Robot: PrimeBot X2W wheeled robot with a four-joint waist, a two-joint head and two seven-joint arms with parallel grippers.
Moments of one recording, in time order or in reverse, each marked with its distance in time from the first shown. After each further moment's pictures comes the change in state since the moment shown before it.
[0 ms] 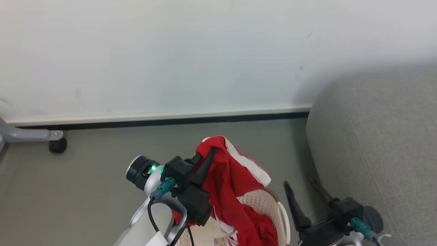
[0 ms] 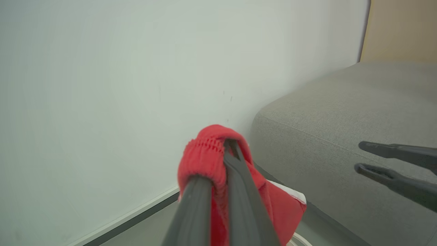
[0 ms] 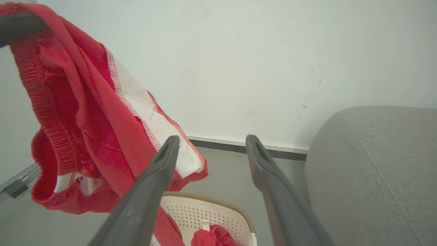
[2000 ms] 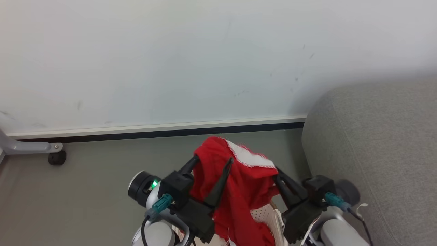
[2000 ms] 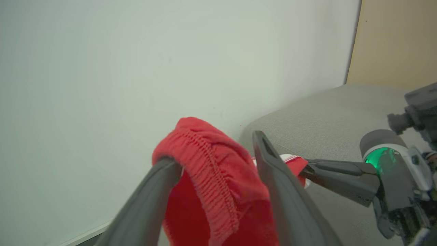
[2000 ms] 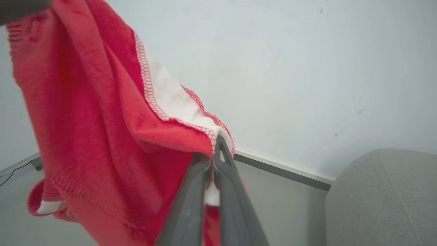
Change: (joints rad) left arm 0.129 0.027 -0.008 -0.219 -0.061 0.035 0.072; right arm -0.207 -0.008 0.185 0.190 0.023 0.061 0.007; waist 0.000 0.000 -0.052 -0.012
